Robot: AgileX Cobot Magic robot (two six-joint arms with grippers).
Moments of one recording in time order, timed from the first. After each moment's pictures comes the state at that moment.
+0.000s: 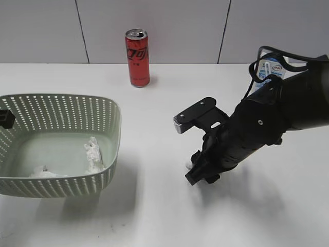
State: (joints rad) left arm -0.18 1.43 -0.86 -0.07 0.90 -0.10; right arm 0.66 1.88 -0.89 -0.02 0.28 0.04
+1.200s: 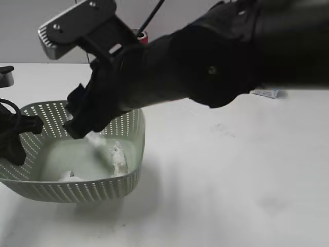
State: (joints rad) left arm -0.27 1.51 -0.86 -0.17 0.84 -0.10; right arm 0.98 1.75 -1.20 0.08 0.14 -0.11
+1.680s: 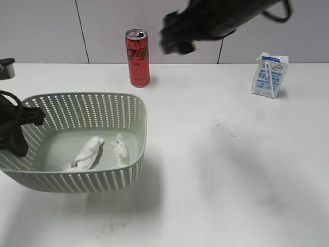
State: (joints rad) left arm -0.27 1.52 -0.90 -0.17 0.86 -0.10; right arm 0.60 1.69 -1.40 0.08 0.57 -0.01
